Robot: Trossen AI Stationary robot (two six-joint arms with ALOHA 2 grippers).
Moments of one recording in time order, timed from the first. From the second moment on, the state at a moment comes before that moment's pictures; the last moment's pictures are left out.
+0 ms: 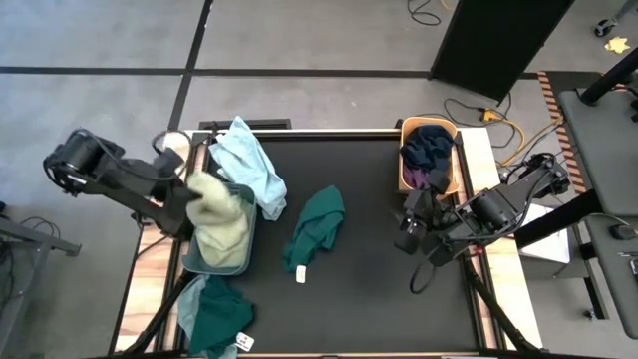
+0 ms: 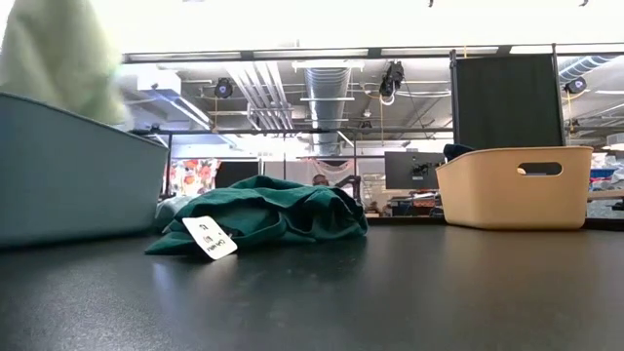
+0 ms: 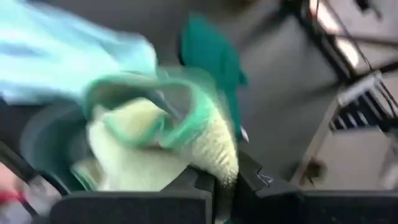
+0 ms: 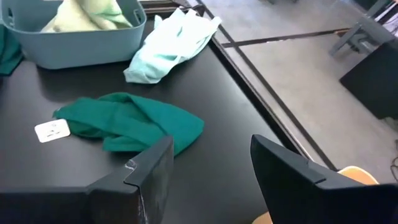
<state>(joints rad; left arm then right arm) -0.36 0.88 1.52 -1.57 -0.30 -1.14 0.54 1.40 1.61 -1.31 0.88 0.70</state>
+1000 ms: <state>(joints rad) -0.24 1.21 0.87 -1.23 -0.01 -0.62 0.54 1.40 1.60 -1.31 0.91 0.74</state>
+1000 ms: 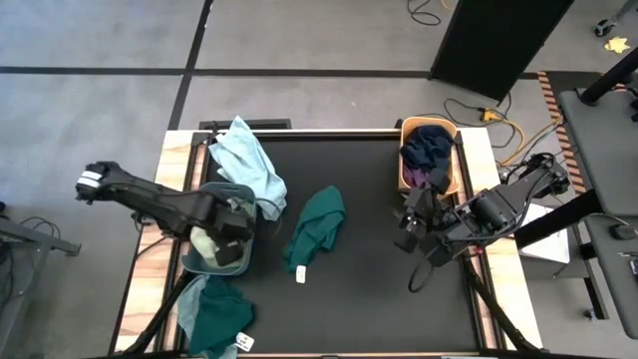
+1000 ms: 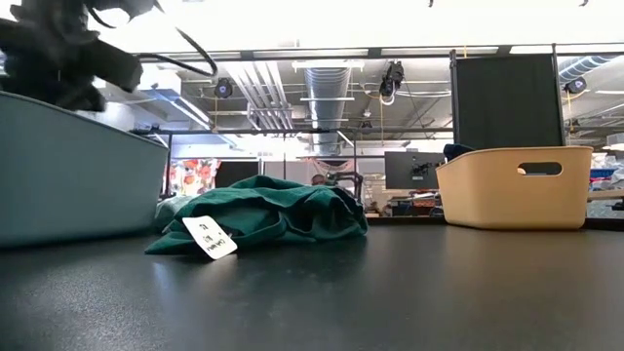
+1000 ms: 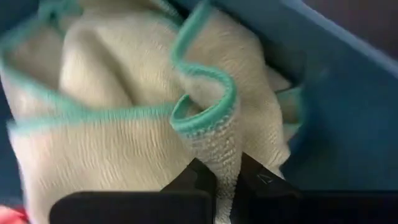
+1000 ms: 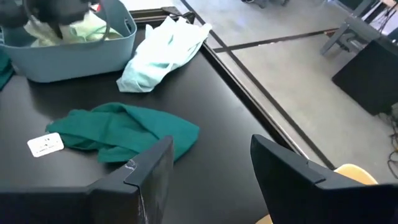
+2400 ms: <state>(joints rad) -0.17 1.26 1.24 -1.45 -0.11 -0.41 0.54 1.40 1.60 -1.31 0.91 0.74</state>
